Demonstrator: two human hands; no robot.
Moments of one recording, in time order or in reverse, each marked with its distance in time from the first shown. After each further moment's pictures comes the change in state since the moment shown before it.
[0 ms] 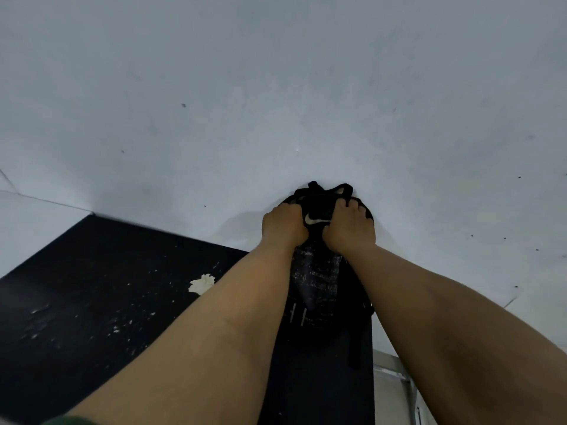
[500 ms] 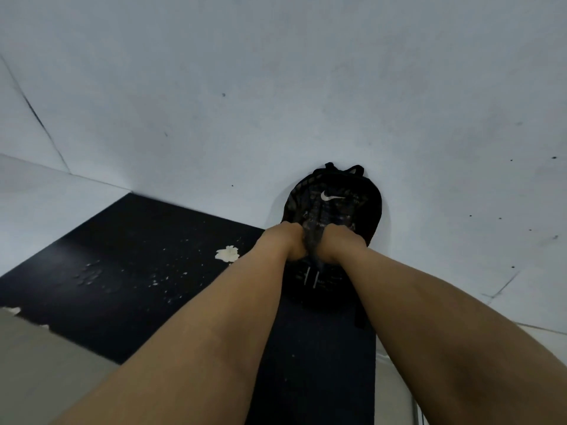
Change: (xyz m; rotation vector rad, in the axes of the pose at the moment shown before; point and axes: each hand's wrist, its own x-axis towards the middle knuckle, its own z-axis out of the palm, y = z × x) left_hand -0.138 -0.017 -0.012 0.002 -0.394 -0.046; right_hand -0.130 -0.033 -0.004 -0.038 -0.404 -0.022
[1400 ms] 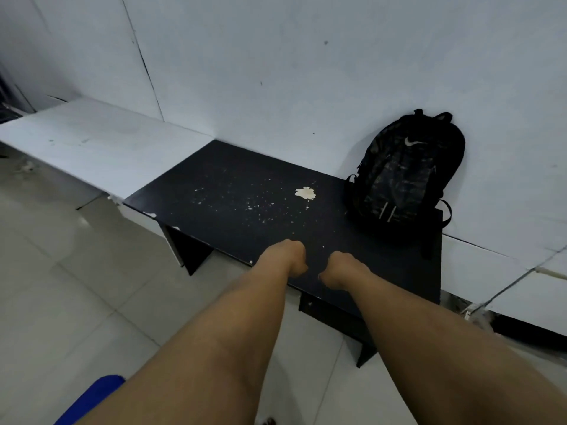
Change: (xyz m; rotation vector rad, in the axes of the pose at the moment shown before) left_hand -0.265 -0.190 0.126 -0.064 -0.190 -0.171; right_hand -0.237 -0.153 0.188 -0.033 -0.303 -0.018
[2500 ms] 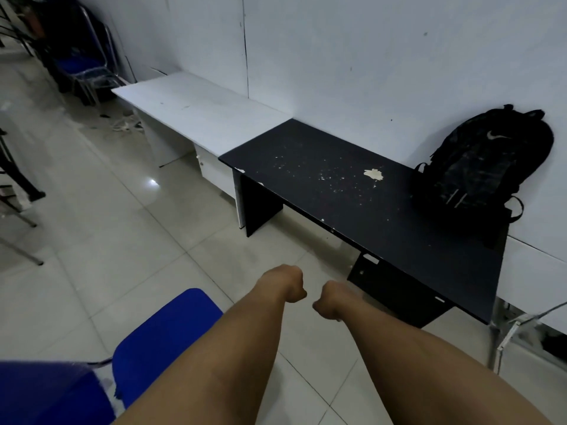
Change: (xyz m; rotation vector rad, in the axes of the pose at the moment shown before) left_hand -0.218 -0.148 0.153 -0.104 0.000 -0.198; right_hand -0.167 -0.102 0.202 -0.163 -0.105 -0.172
